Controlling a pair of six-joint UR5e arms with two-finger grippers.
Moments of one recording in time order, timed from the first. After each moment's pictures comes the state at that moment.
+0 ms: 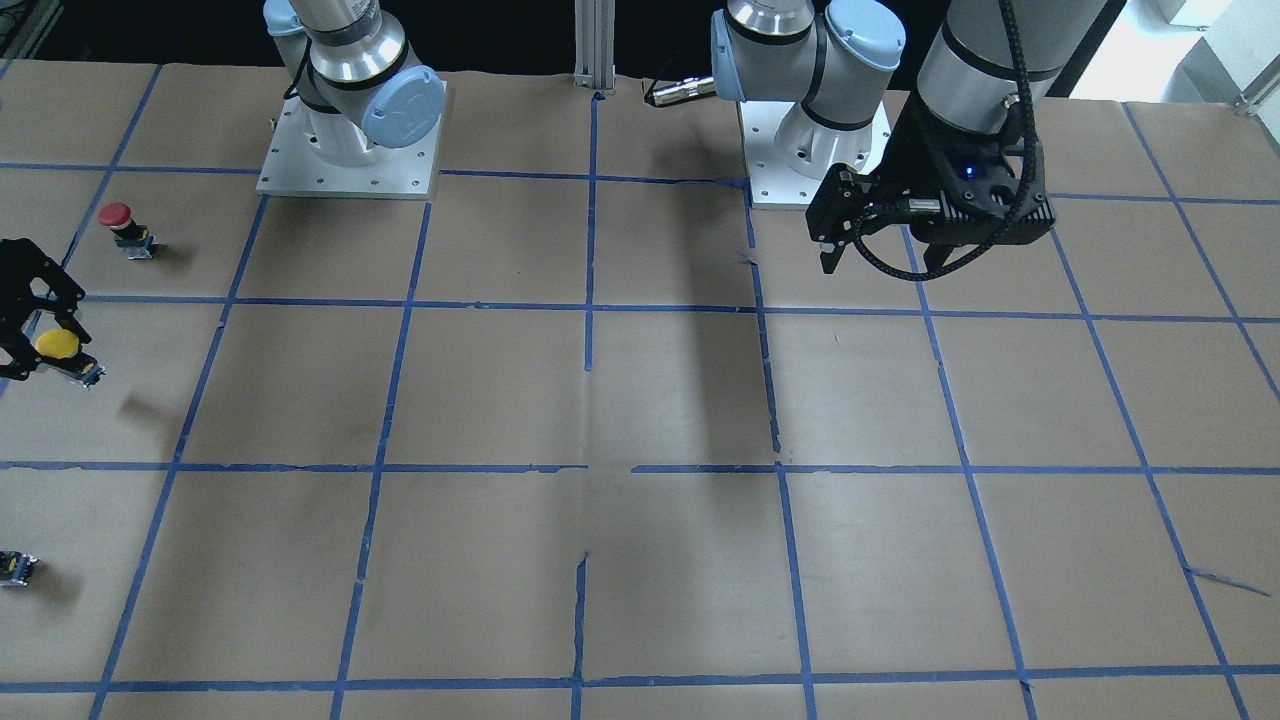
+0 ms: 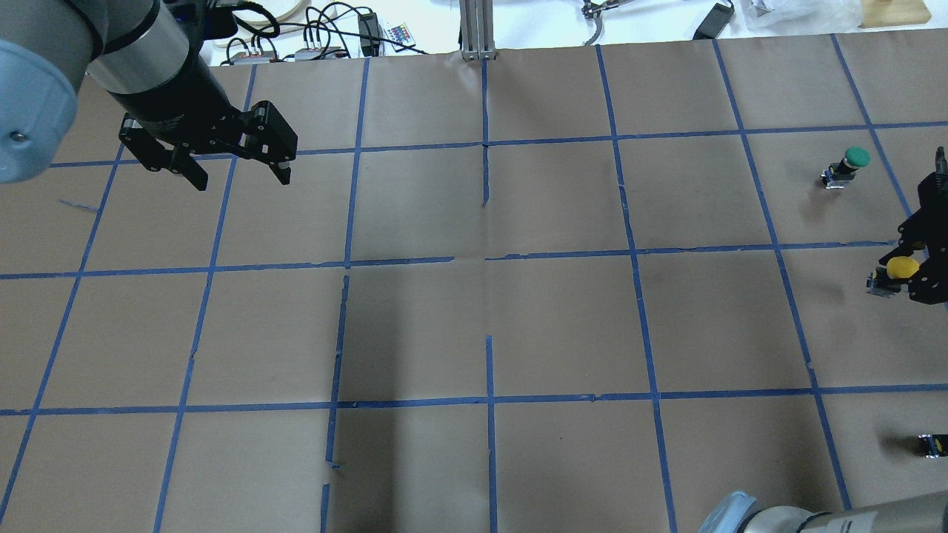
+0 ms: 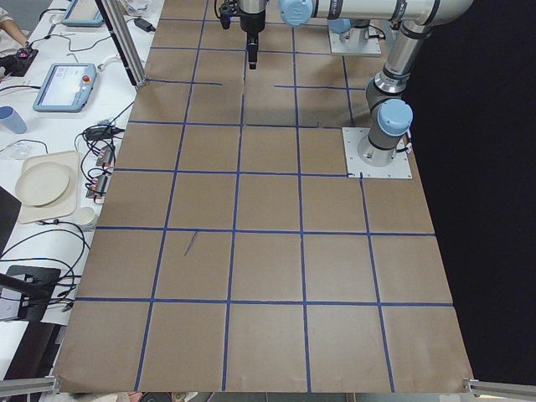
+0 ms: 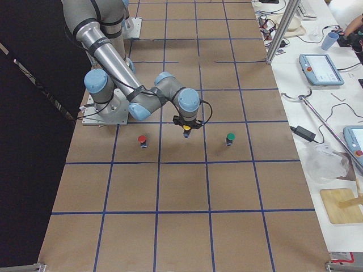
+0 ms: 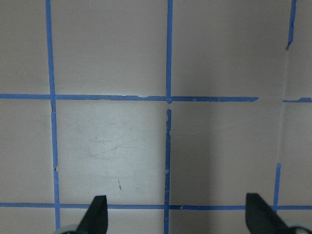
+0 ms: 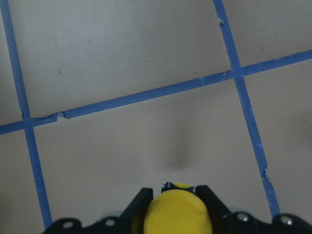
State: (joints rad) left arm -1.55 -1.56 -1.57 -1.56 1.57 -0.01; right arm 0.78 -1.38 1.95 -2.00 -1.40 -2.15
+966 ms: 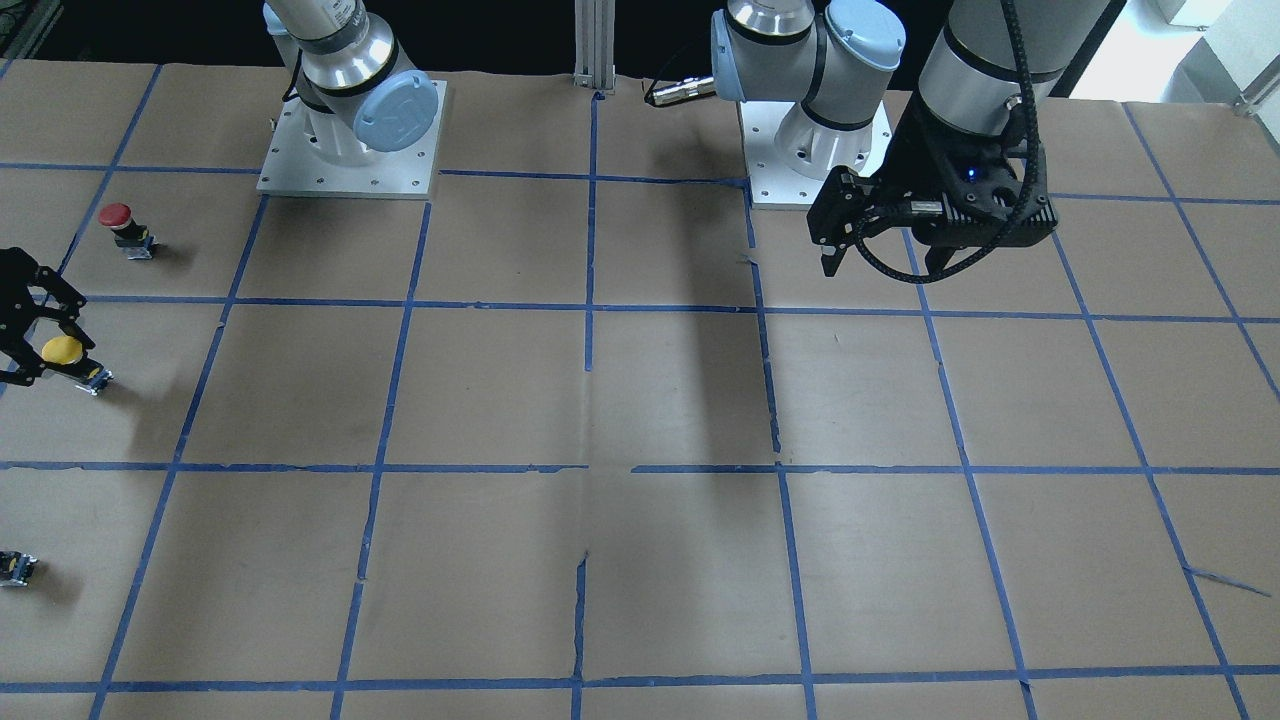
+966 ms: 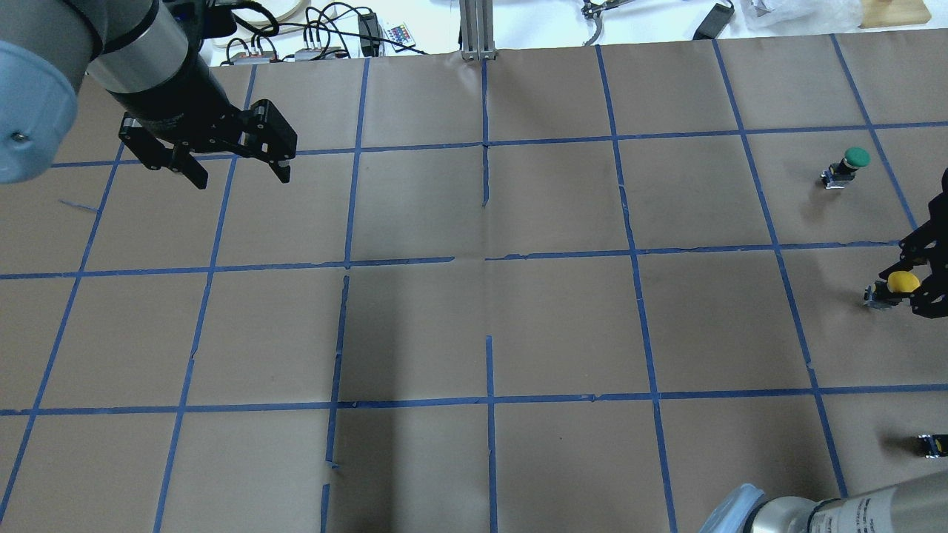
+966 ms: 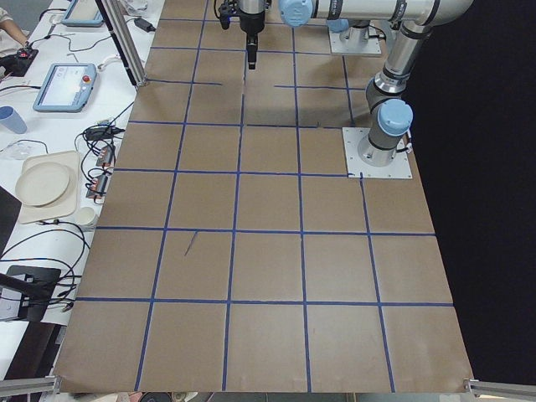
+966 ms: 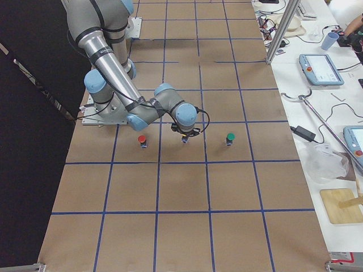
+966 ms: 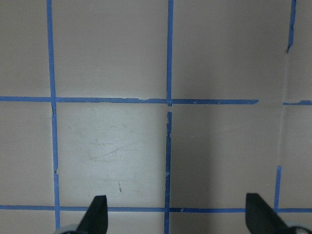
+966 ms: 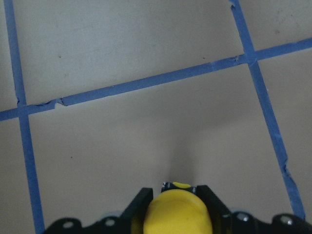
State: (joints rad) left arm -1.55 -1.57 -1.57 -1.55 1.56 0.00; right arm 0.73 -1.32 1.95 -1.99 -1.36 -2.21
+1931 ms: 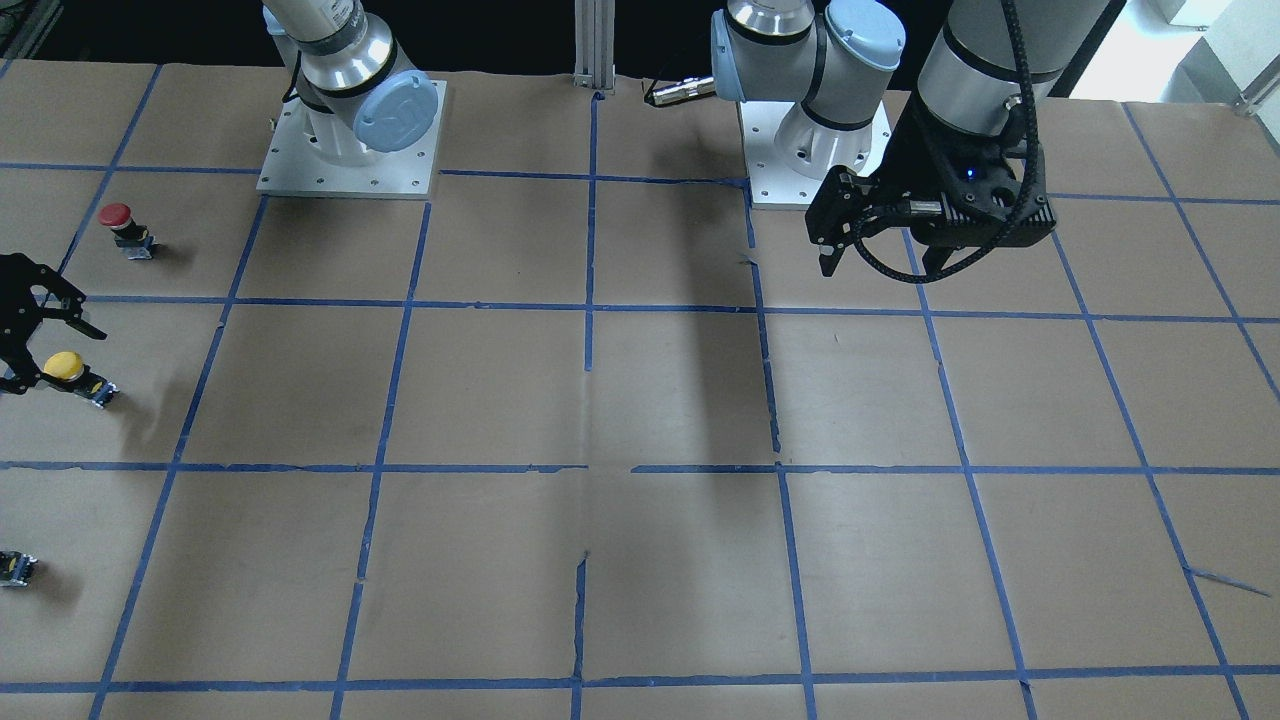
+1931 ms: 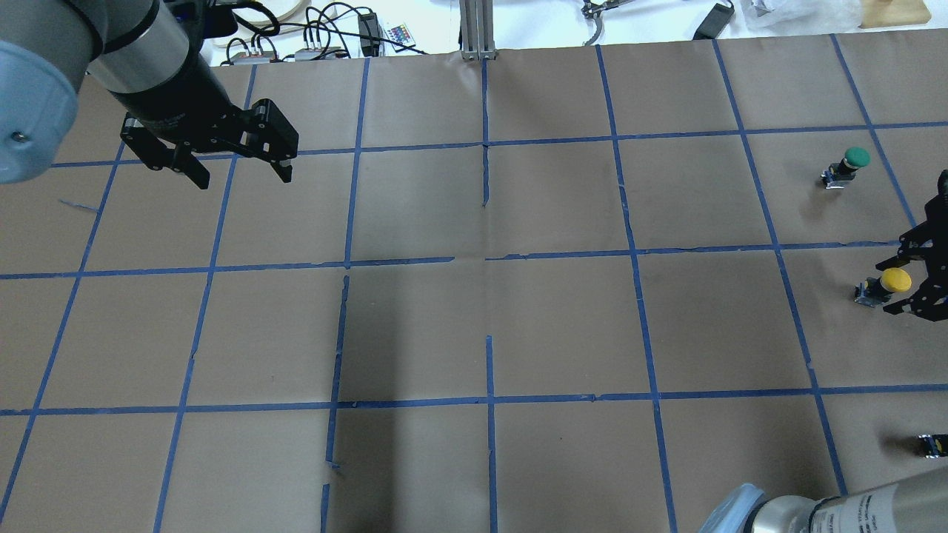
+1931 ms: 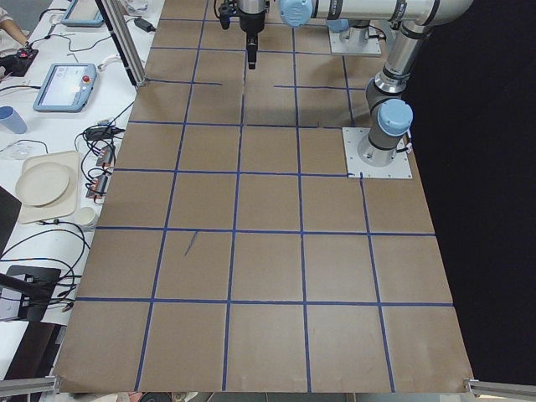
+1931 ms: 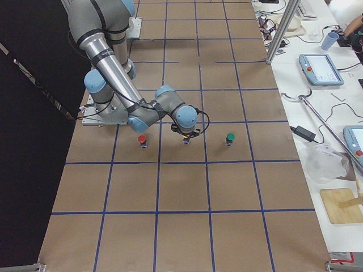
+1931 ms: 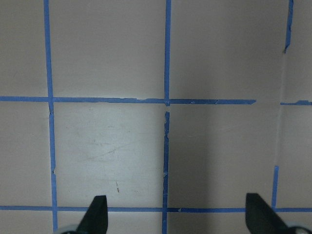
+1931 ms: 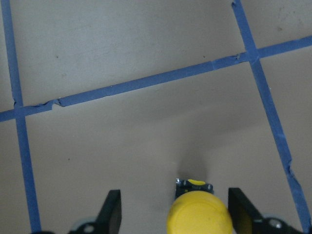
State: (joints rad) left arm -1.55 -1.57 -1.57 -1.55 1.56 -0.01; right arm 0.73 -1.31 1.94 -1.99 -1.36 -2.20
